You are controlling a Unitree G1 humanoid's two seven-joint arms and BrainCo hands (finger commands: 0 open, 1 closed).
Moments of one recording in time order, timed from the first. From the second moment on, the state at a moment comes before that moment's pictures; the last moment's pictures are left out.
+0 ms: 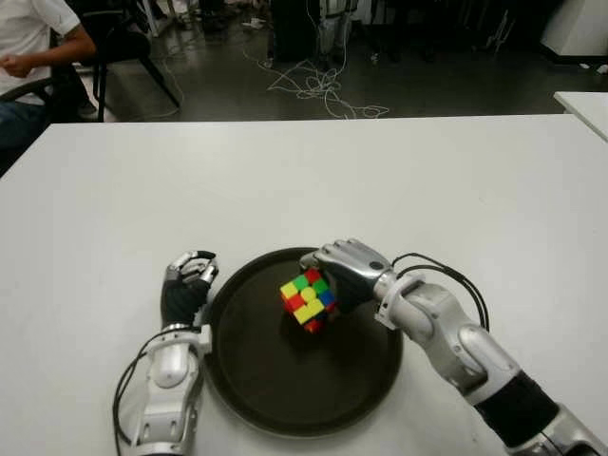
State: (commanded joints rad) left arm 0.10 -0.09 0.08 0.21 0.00 -0.05 0.13; right arm -0.29 -0.27 0.56 -0.01 -0.86 -0.02 0.25
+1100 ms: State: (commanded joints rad) left arm 0.10 -0.08 0.08 0.23 0.01 -0.09 0.13; right arm -0.35 -0.31 0.49 -0.02 -0.38 0.05 0.72
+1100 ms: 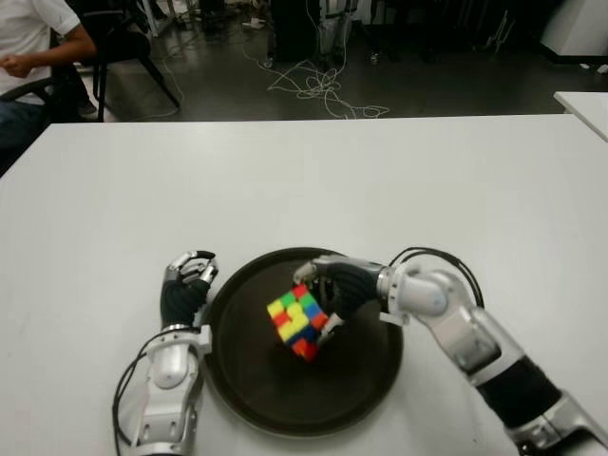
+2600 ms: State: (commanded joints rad) left arm 0.10 -0.08 0.09 0.24 -0.01 -0.12 0.12; right arm -0.36 -0.32 0.49 -0.08 -0.41 0.15 0.69
